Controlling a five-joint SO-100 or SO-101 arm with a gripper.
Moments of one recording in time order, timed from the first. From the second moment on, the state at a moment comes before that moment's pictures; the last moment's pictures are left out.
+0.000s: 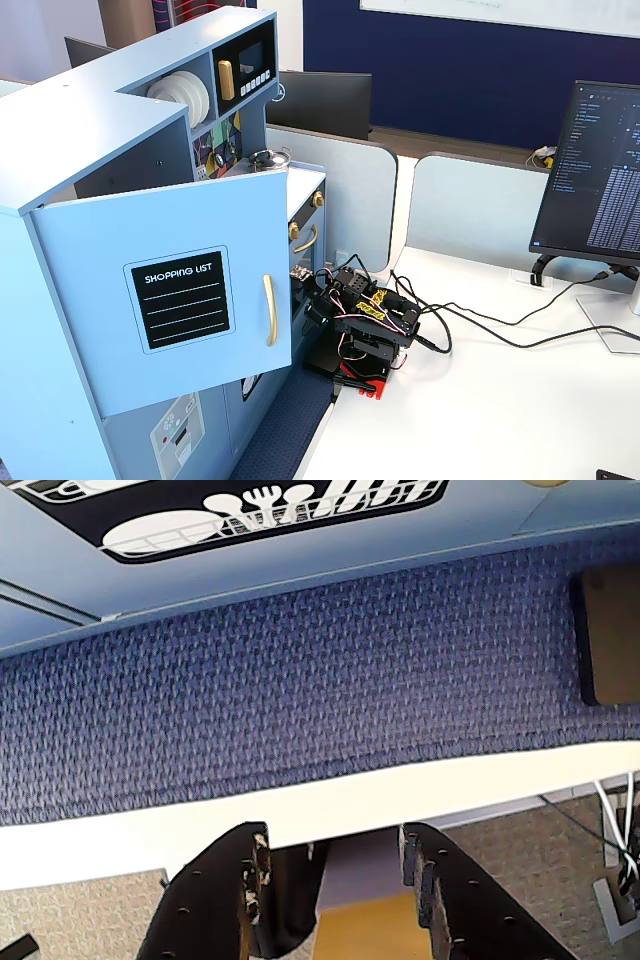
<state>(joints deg) 6.2 182.5 170.5 78.4 -90.5</state>
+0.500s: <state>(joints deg) 3.0 182.5 170.5 78.4 -89.3</state>
